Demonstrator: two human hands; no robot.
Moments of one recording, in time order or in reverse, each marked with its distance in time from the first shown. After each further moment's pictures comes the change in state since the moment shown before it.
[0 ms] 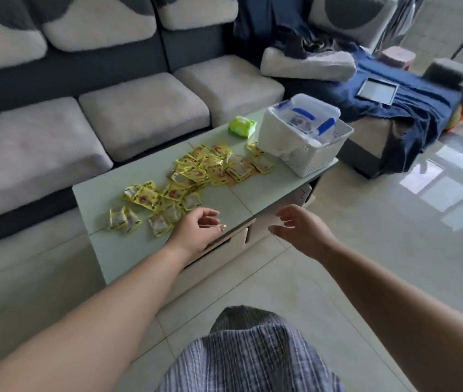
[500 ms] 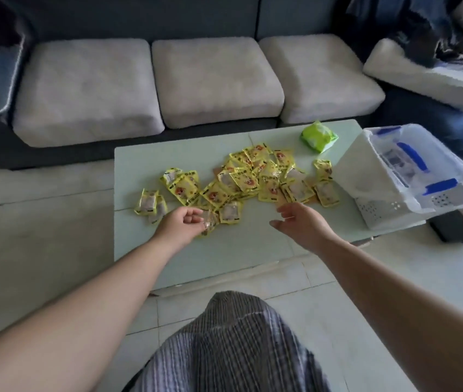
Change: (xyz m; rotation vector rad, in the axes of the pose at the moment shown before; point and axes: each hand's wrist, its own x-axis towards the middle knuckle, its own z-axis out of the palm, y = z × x) left_hand 0.155 -0.060 -0.108 -0.108 0.322 -0.294; right_hand 0.246 -0.086 0.065 -0.133 -0.296 -0.097
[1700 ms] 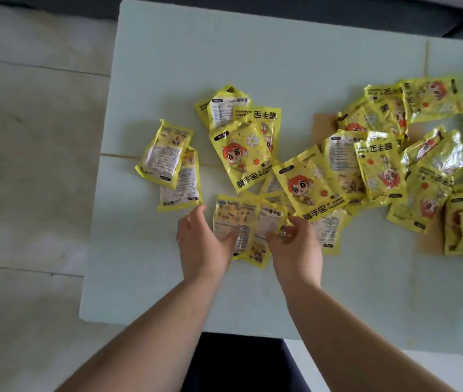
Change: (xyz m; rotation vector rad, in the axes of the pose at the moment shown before) left_hand 0.247 -0.205 0.051 0.188 0.421 -0.503; right_hand 0.257 0.016 0.294 0.098 -0.122 0.357
